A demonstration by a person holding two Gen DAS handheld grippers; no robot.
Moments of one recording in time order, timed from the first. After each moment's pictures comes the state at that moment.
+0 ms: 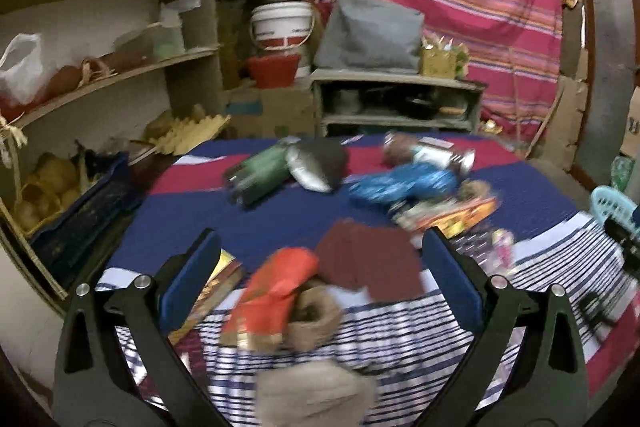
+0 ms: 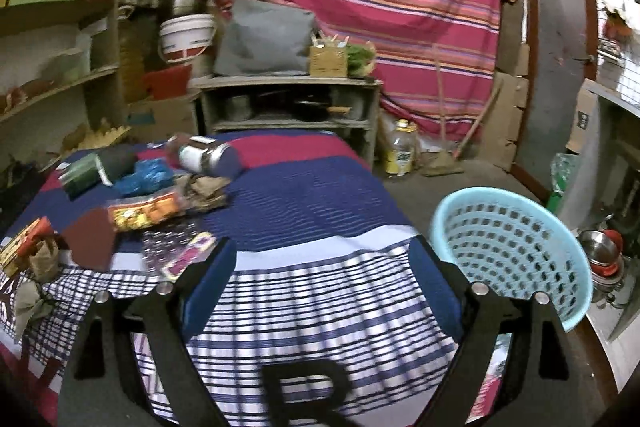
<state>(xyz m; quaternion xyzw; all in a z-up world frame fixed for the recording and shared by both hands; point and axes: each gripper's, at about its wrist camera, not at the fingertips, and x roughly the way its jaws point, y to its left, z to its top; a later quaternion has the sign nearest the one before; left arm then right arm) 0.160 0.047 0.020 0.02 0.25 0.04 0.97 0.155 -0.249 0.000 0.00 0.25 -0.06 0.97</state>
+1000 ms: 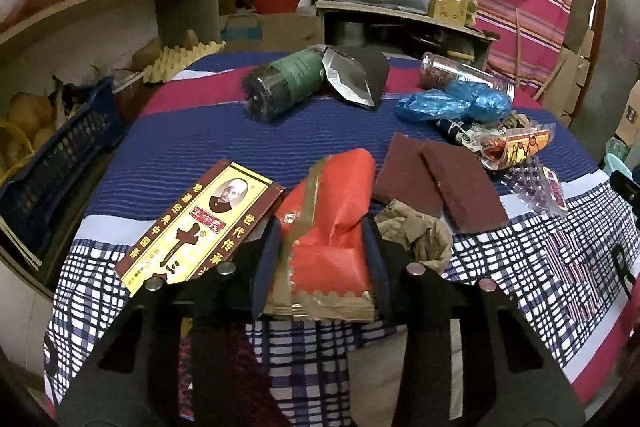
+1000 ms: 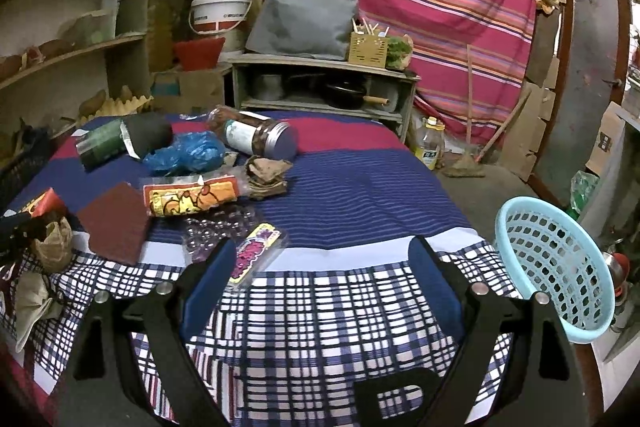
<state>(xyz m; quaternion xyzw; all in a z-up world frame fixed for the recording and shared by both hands) 0.184 0.111 -0.035 -0.02 0.35 0.00 0.94 0.181 -0.189 -0.009 -0.04 0.28 -0.03 0.96</state>
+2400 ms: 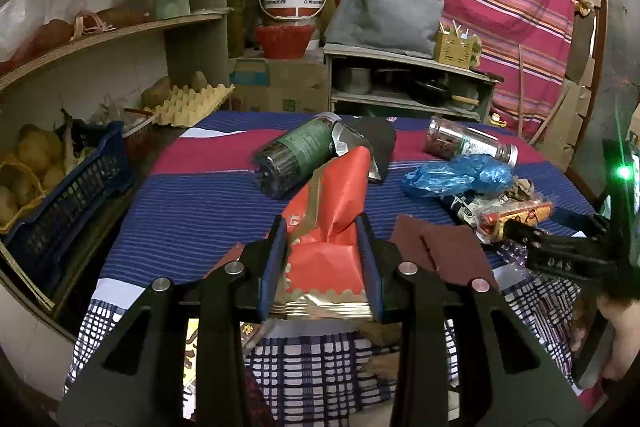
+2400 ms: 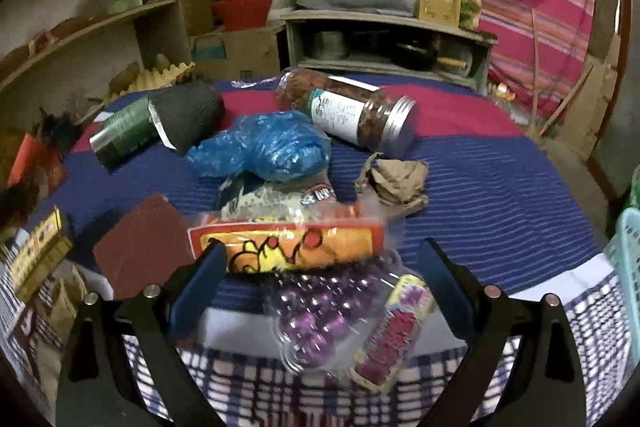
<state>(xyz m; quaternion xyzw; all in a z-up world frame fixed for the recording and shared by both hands) 0.205 0.116 0.009 -0.02 0.29 0.01 0.96 0.292 -0.115 -0.042 0.00 0.37 0.06 0.93</state>
